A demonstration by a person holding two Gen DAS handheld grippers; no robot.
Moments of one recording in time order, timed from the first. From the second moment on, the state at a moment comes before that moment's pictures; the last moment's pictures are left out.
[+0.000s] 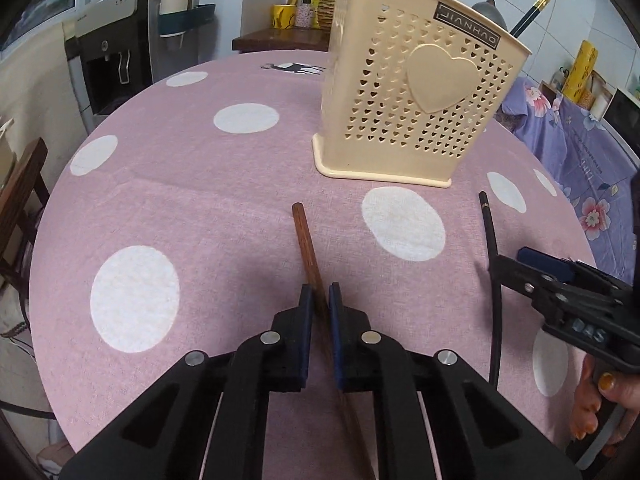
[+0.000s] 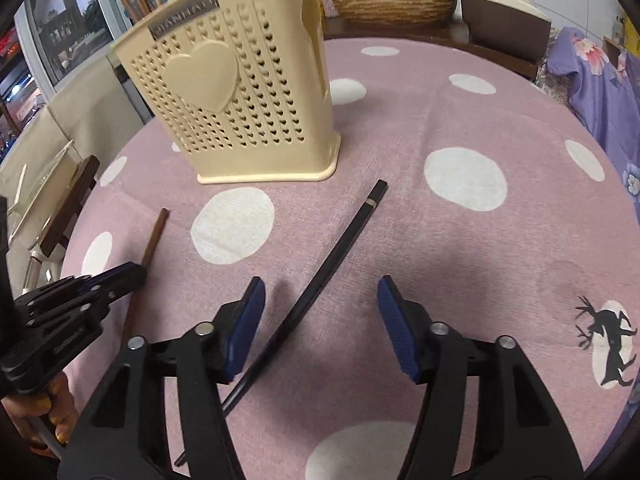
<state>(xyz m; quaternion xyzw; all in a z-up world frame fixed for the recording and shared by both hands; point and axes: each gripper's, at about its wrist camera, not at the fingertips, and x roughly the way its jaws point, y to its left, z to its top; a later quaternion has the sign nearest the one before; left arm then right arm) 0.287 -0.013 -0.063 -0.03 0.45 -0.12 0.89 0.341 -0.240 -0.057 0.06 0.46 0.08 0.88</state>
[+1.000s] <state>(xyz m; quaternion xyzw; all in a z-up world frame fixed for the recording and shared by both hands) 0.291 -0.031 -0.063 -0.01 0.44 -0.09 0.89 0.338 -0.238 -0.057 0.04 0.46 0.07 0.89</state>
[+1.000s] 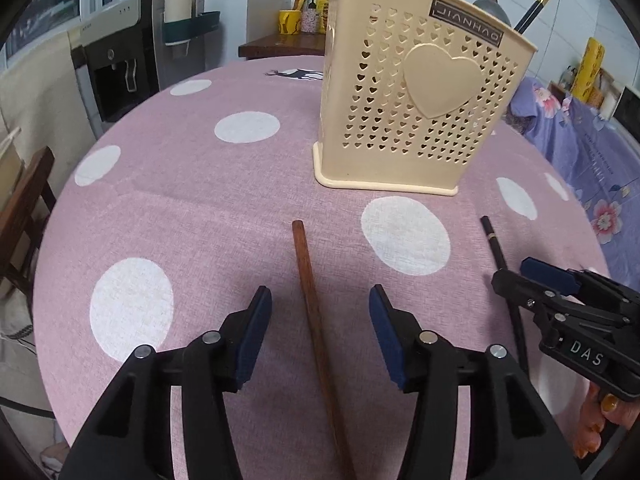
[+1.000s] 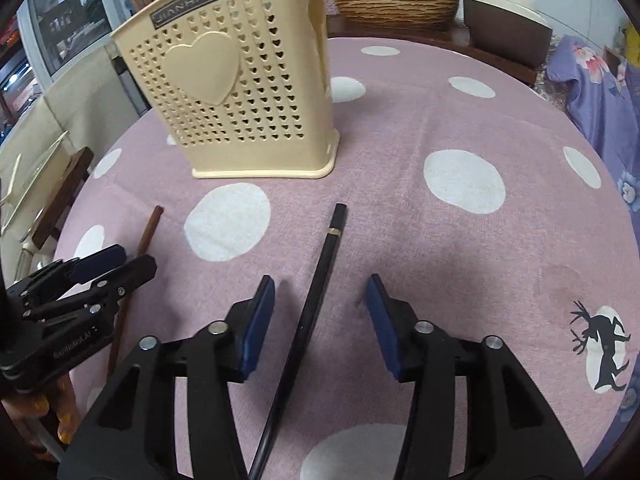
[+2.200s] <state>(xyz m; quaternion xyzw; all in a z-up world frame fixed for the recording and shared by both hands) 0.301 -0.018 -0.053 -0.08 0.42 -0.08 0.90 0.340 -0.254 -0.042 0.13 0.41 0.12 0.89</state>
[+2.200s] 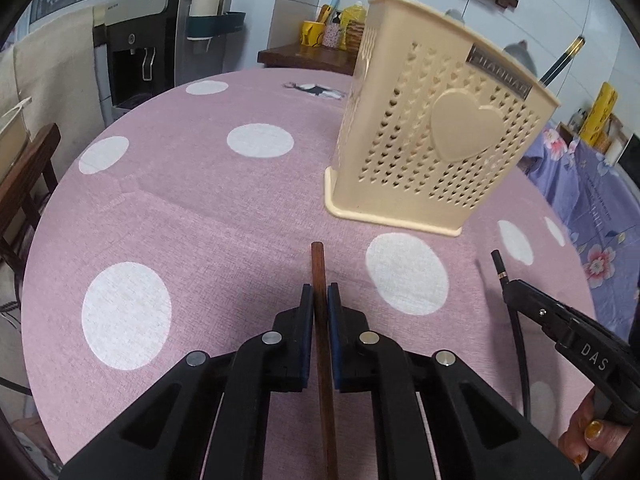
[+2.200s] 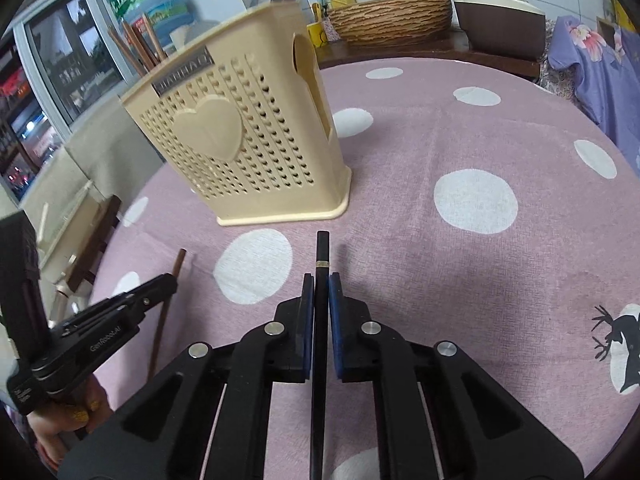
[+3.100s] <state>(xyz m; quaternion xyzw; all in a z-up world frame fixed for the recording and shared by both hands) 0.247 0.006 0.059 -0.12 0.29 -0.19 0.93 0.257 -0.284 0.086 0.13 0.25 0.22 0.93</state>
